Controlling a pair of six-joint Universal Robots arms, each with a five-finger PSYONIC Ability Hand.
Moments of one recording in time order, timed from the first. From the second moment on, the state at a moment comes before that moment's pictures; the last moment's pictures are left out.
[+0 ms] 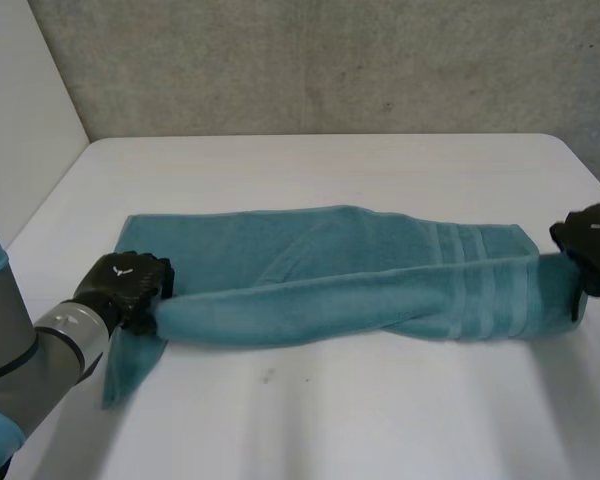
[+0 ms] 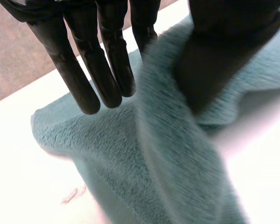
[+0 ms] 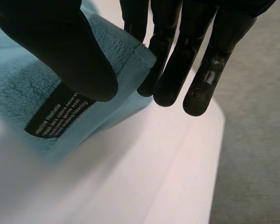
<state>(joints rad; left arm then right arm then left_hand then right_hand) 4.50 -1.85 -1.88 3.31 -1.39 3.47 1.52 -1.41 1.72 0.07 1.34 2.37 0.79 0.83 0.83 0.83 0.65 0.98 1.18 1.18 1.19 0.99</state>
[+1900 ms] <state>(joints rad) 4.52 -1.99 -0.93 3.72 -1.42 3.36 1.65 -1.20 0.84 -0.35 1.57 2.74 1.20 1.22 1.22 1.22 1.04 0.98 1.18 1.19 1.19 0.99</state>
